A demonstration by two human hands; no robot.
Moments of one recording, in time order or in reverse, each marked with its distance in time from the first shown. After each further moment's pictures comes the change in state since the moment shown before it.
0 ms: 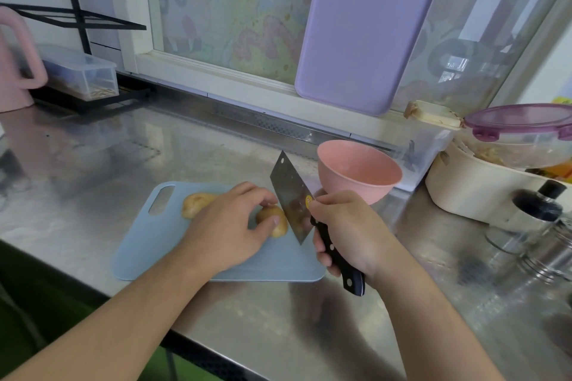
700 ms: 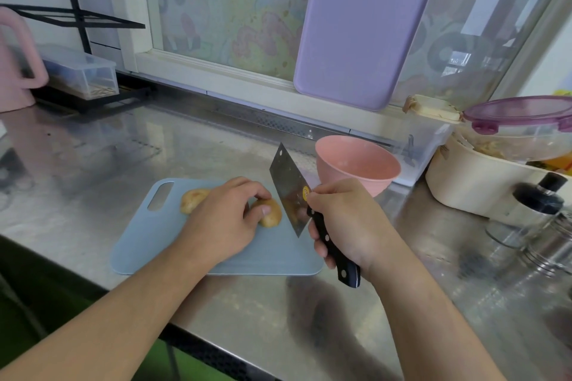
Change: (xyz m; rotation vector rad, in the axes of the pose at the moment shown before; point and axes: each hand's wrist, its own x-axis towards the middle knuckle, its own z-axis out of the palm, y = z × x) left_hand 0.006 -0.006 0.007 -0.016 0.073 -0.009; right_hand -0.005 -0.007 0.002 0.035 0.064 -0.033
